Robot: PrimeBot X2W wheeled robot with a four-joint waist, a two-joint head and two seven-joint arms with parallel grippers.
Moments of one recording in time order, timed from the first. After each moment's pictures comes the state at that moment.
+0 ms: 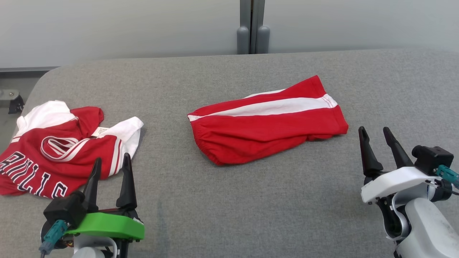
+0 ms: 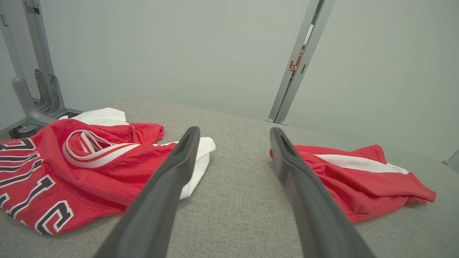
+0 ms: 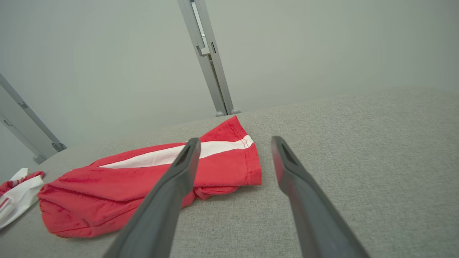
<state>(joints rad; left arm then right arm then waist) -0.08 0.23 -0.25 0.13 -0.56 0.08 -0.26 -0.26 -0.22 0.10 0.43 0.47 0.13 -0.26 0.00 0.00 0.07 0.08</state>
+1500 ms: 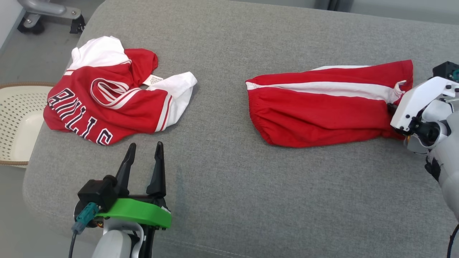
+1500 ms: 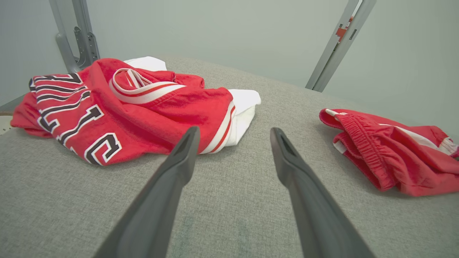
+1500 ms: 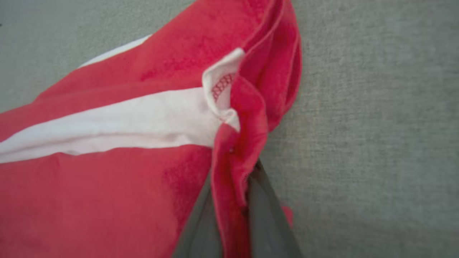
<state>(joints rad) -0.17 0.05 -0.17 0.27 -0.39 -0.11 -0.26 -0.89 -0.35 0.28 1.13 0.78 0.13 0.41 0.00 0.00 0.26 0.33</state>
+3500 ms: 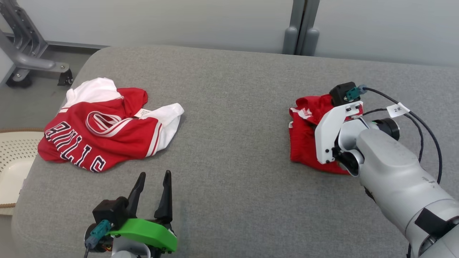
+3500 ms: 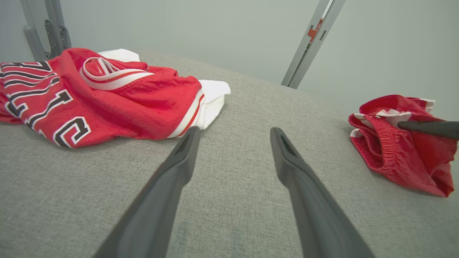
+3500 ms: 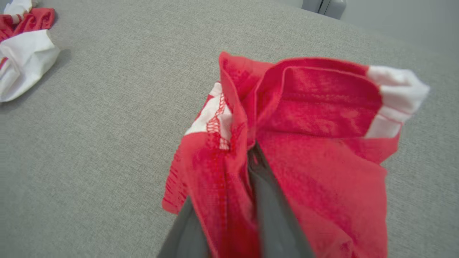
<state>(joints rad) -0.11 0.05 -0.21 0.38 -0.41 -0.10 -0.26 -0.90 -0.20 0.76 1.11 0.75 0.13 0.18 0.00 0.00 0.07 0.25</state>
